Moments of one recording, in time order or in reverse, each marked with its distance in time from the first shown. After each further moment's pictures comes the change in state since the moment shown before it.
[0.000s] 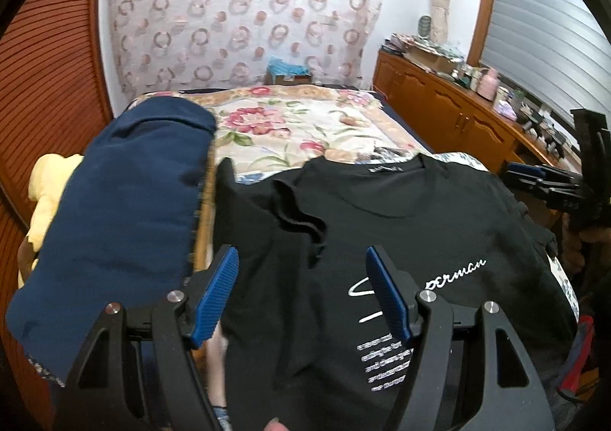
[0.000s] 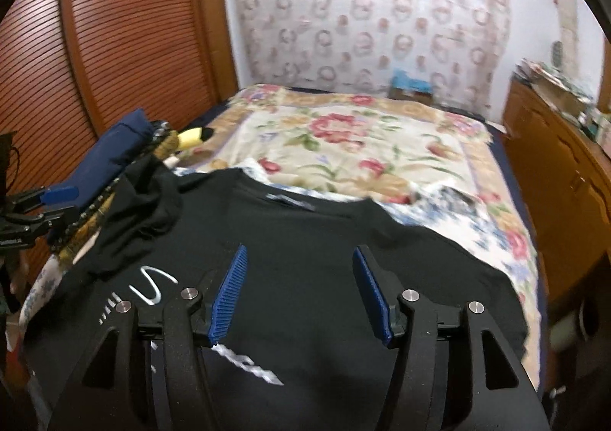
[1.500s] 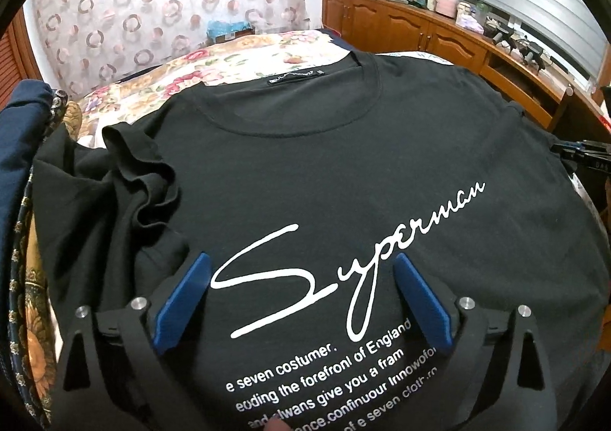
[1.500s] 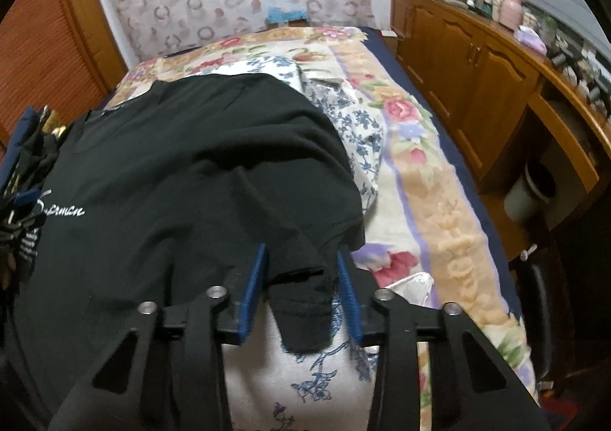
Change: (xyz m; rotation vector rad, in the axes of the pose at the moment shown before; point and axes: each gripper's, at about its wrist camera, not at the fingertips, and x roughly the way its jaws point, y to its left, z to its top) left arm 0.085 -0.089 -0.031 0.217 0.192 -0.051; right arm -0.063 -0.137 -0.145 0.258 0.185 -0.278
